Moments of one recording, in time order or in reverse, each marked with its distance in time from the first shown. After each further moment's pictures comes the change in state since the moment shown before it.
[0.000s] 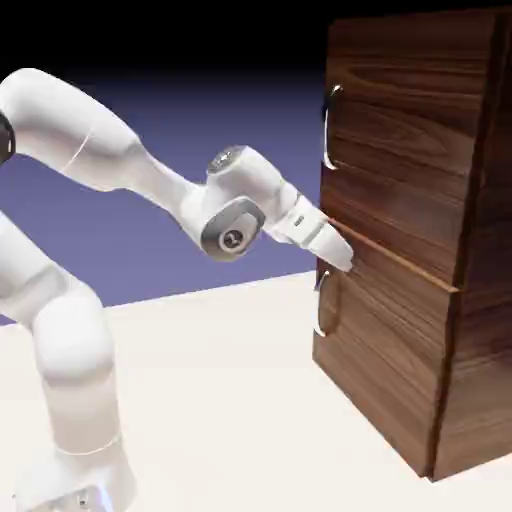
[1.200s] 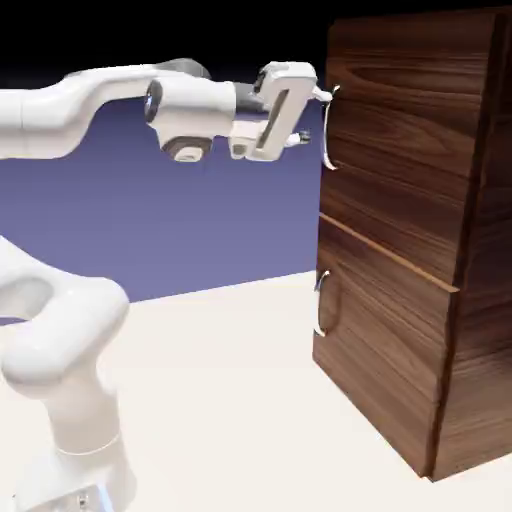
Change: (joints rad) arm -0.622 -0.384 0.747 0.356 1.566 -0.013 1.321
